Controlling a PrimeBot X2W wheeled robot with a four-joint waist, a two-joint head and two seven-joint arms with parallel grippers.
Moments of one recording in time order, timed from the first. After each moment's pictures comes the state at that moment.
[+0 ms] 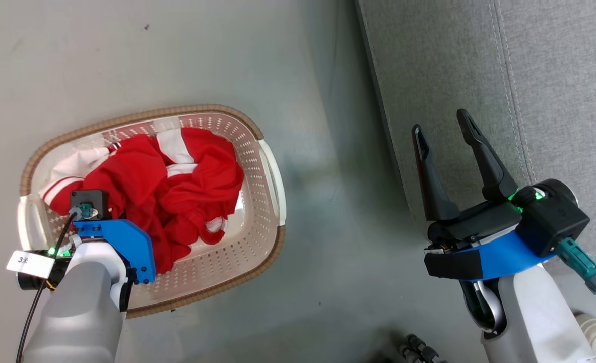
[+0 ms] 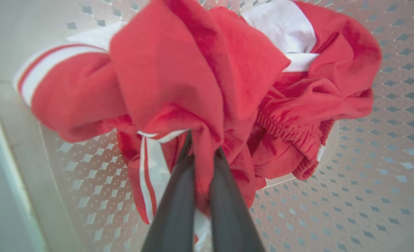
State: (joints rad) left arm -0.74 0.18 -0.20 1.28 -0.22 -0.04 -0.08; right arm -0.34 -0.05 0.16 0.06 0.14 0.13 -0.26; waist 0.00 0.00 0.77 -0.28
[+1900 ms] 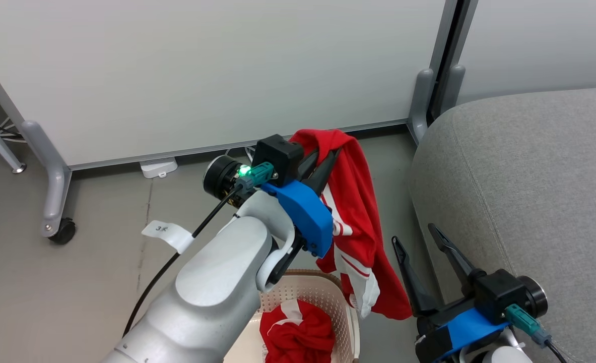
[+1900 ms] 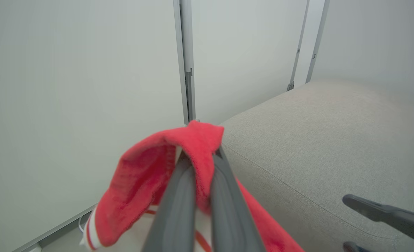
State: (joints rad) left arm -0.74 0.05 -0.80 0.62 -0.59 -0.06 -0.09; right arm -0.10 -0.05 0.18 0.17 0.07 0.13 -0.20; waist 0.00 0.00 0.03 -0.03
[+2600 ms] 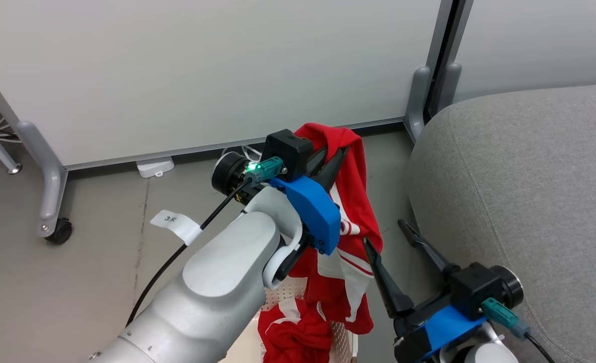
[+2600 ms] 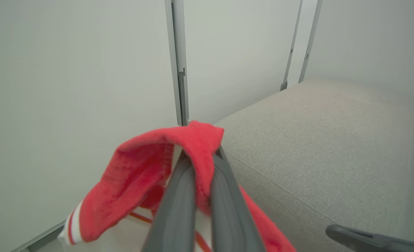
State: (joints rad) left arm -0.81 0.05 -0.91 0.64 -0.71 -0.03 -0.11; right arm -0.11 -0.05 0.27 0.10 0.10 0.13 -0.13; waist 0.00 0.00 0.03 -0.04
